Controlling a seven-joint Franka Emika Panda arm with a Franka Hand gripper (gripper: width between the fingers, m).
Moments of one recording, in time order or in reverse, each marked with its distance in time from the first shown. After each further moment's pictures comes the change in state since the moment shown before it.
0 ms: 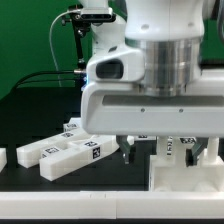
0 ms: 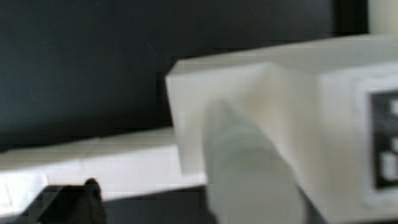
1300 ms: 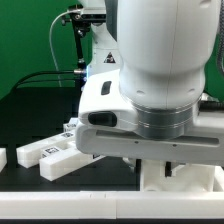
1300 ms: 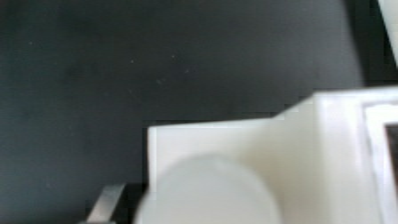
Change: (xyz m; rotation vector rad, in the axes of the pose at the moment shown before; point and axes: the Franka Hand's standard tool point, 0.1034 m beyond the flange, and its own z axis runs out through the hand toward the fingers) arm -0.006 0.007 0.015 -0.042 -0.344 0.008
